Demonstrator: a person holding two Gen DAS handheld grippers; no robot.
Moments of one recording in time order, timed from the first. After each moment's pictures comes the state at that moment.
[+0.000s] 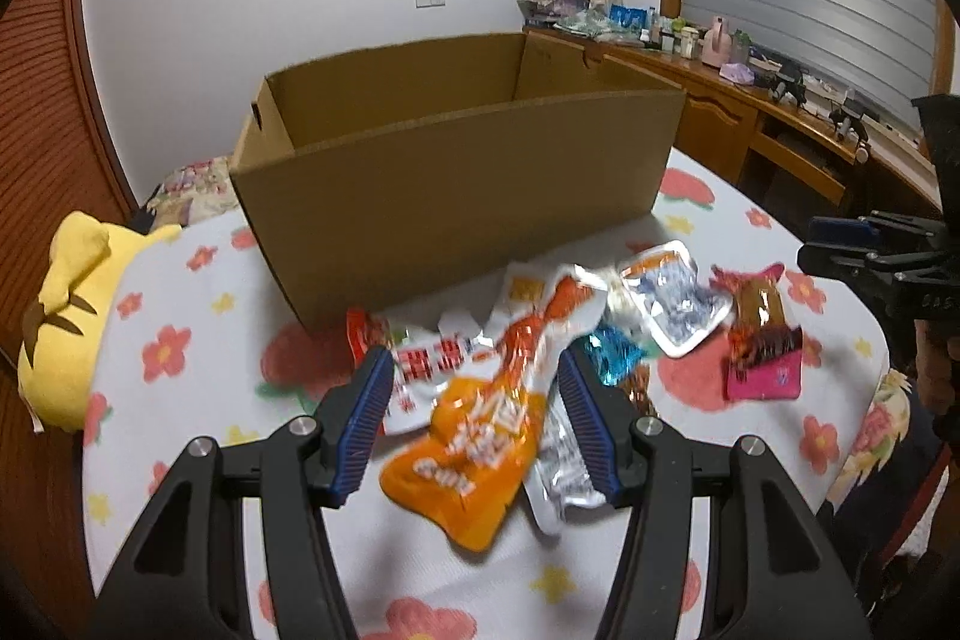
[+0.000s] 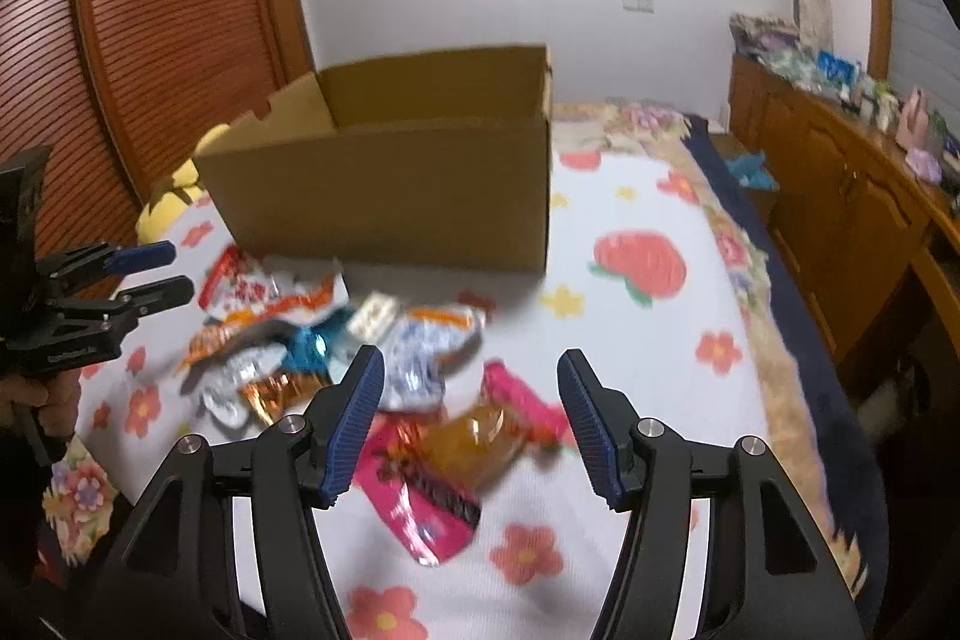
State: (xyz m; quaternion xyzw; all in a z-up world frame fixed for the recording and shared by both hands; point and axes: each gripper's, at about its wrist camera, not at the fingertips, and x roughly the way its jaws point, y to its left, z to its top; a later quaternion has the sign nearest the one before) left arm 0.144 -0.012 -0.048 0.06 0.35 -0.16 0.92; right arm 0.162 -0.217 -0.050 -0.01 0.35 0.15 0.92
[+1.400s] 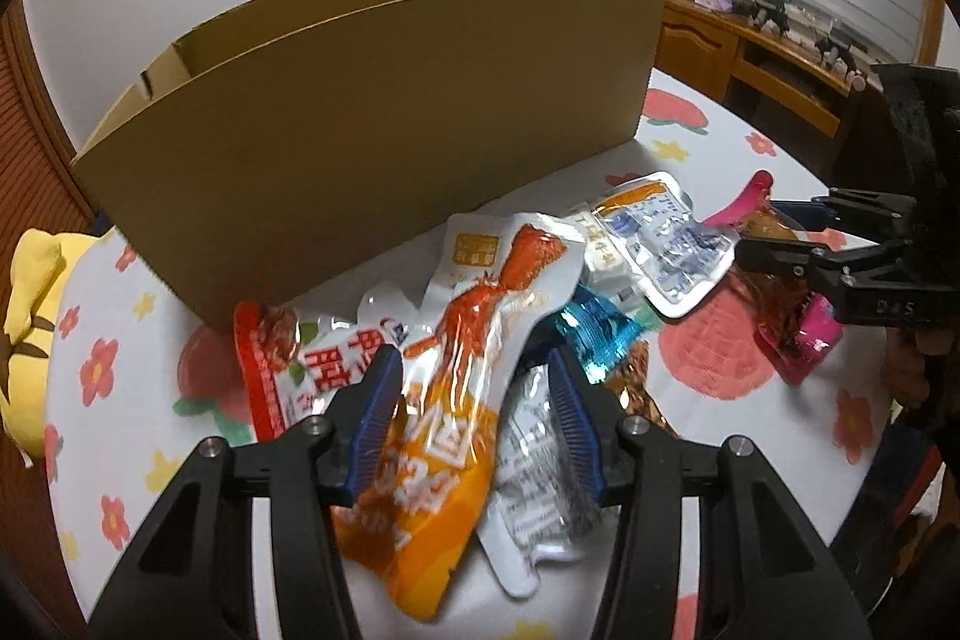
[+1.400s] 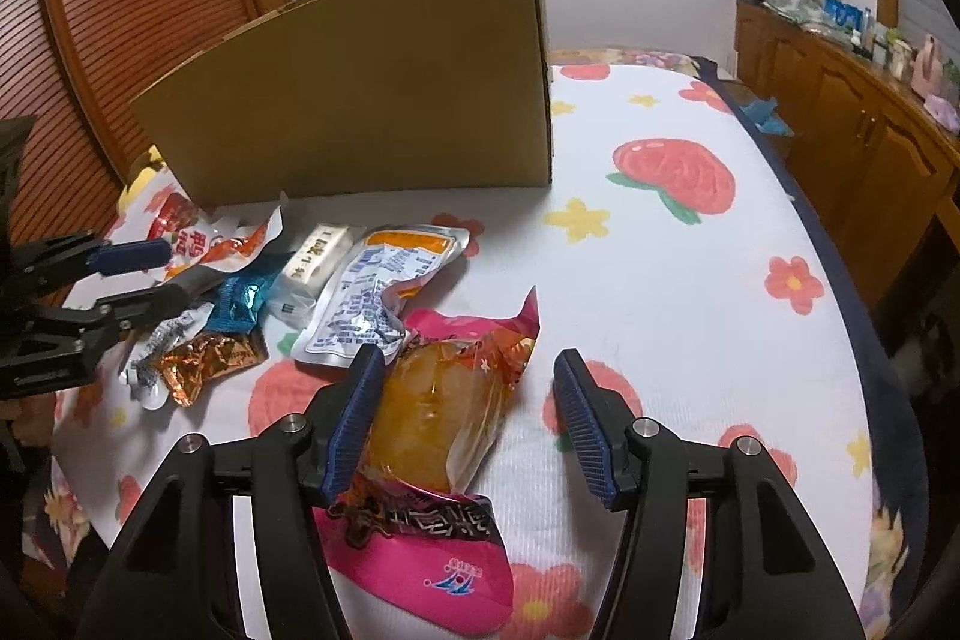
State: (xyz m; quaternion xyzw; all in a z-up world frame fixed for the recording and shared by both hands) left arm 0.181 -0.053 -0.082 0.11 0.41 -0.19 0.88; right arm 0.197 -0.219 -0.115 0.01 0.40 0.16 0.90
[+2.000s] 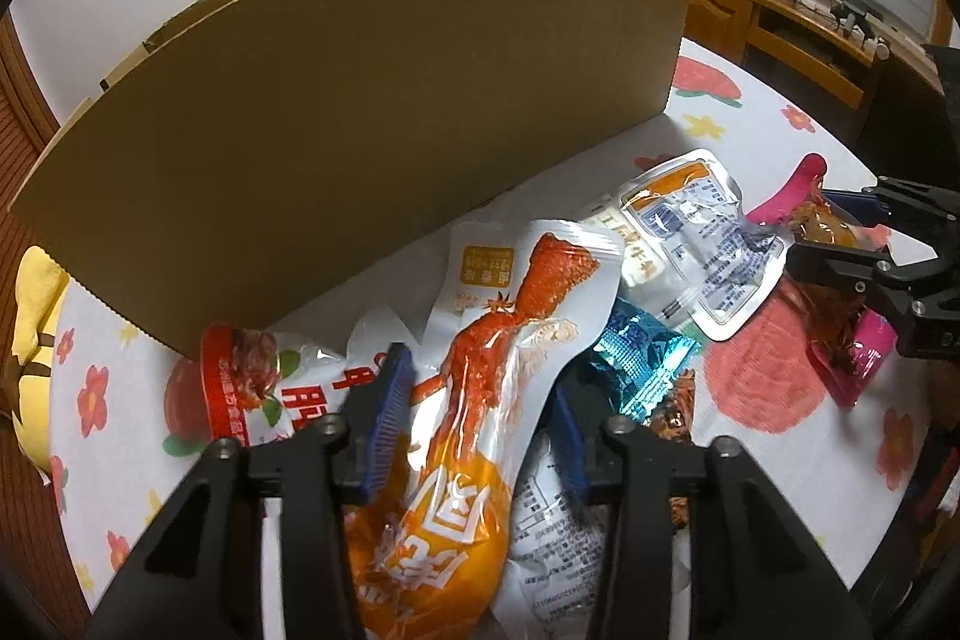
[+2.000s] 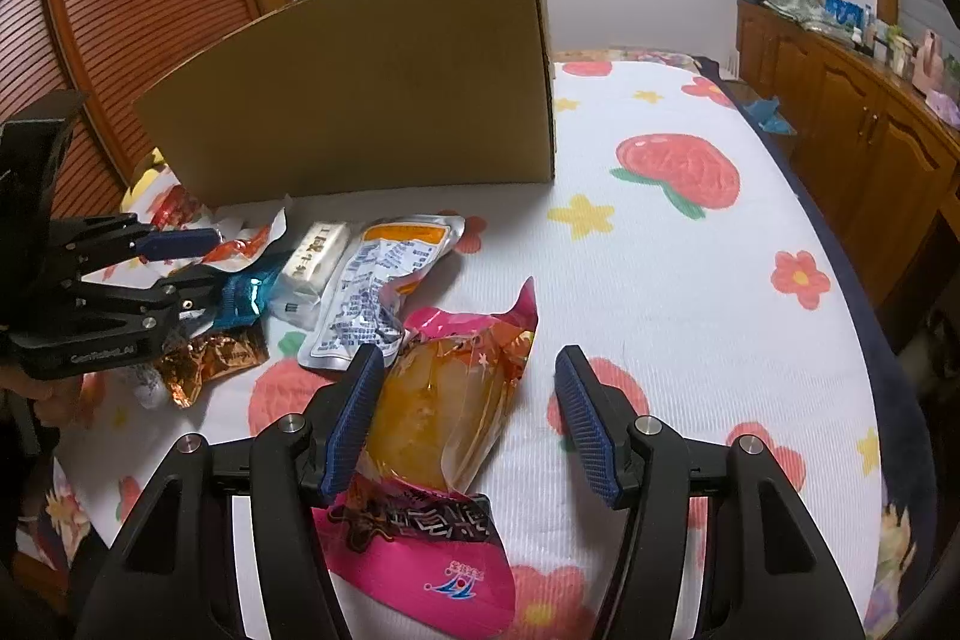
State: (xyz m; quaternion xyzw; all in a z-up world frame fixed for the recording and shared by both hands) left arm 0.206 -0.063 -0.097 0.15 0.43 -0.18 0.87; right arm 0.193 -0.216 -0.119 0.01 0.39 0.16 0.91
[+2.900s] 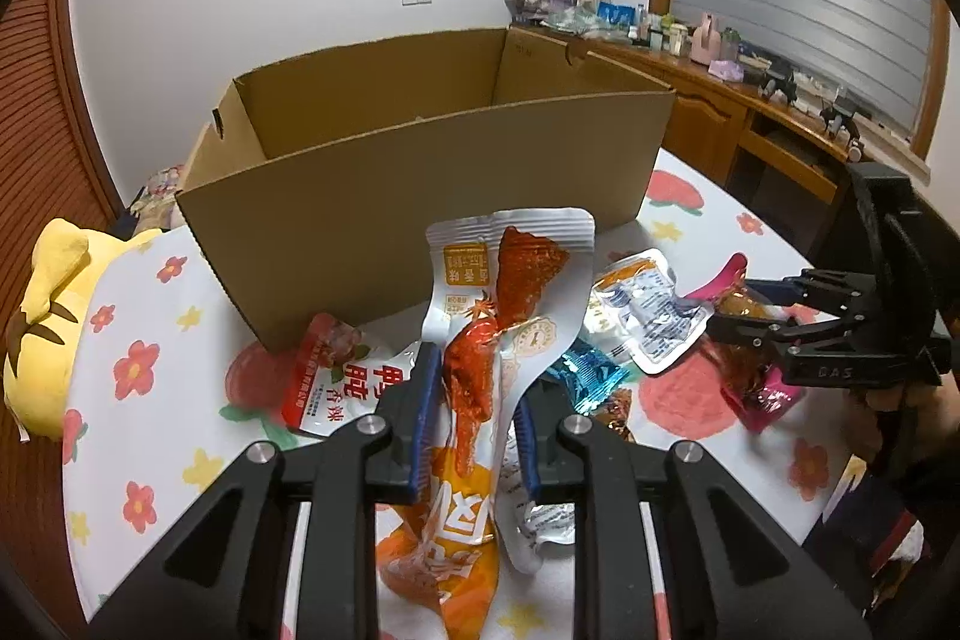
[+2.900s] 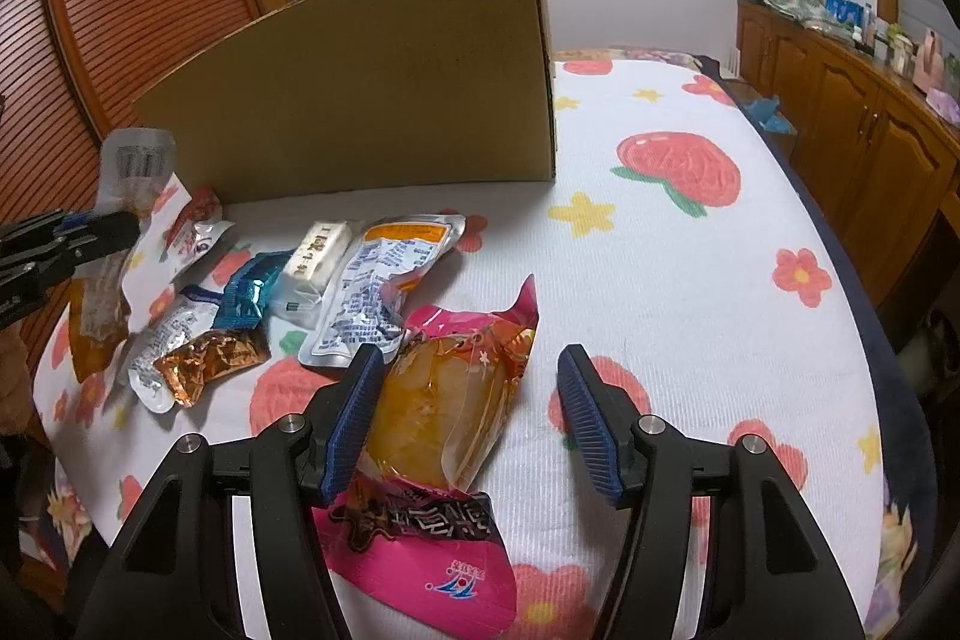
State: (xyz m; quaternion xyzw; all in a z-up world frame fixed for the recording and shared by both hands) left arm 0.156 -0.022 -0.045 0.06 0.35 -0.18 0.92; right arm 0.193 -0.217 -0.119 0.01 0.40 0.16 0.90
